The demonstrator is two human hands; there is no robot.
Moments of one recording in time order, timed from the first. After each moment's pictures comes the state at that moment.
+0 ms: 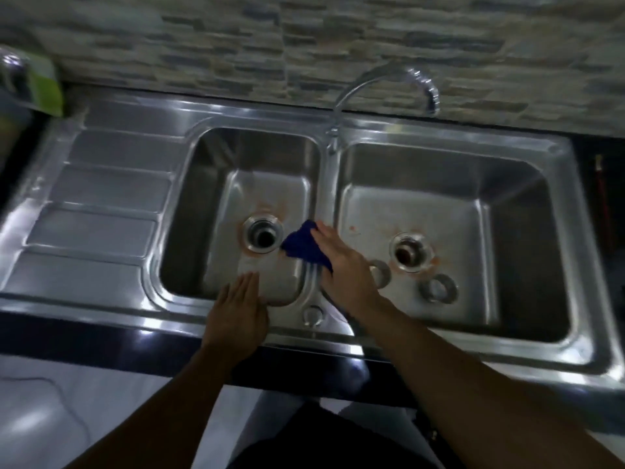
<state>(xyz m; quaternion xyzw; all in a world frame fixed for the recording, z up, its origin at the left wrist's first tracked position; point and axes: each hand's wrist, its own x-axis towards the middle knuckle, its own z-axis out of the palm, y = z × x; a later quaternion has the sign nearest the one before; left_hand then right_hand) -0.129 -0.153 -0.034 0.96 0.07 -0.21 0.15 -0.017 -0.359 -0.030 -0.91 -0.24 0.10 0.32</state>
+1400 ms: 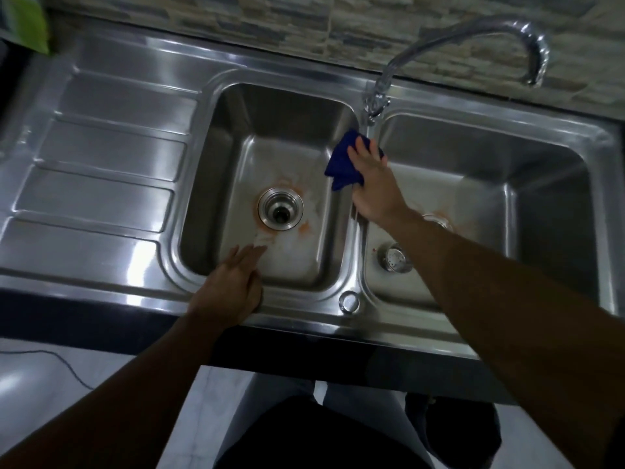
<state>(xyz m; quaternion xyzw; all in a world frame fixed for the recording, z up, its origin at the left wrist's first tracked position) -0.122 -0.062 -0.051 0.94 0.02 -0.17 0.29 0.098 -0.301 -0.059 -0.95 -0.19 0.12 0.23</state>
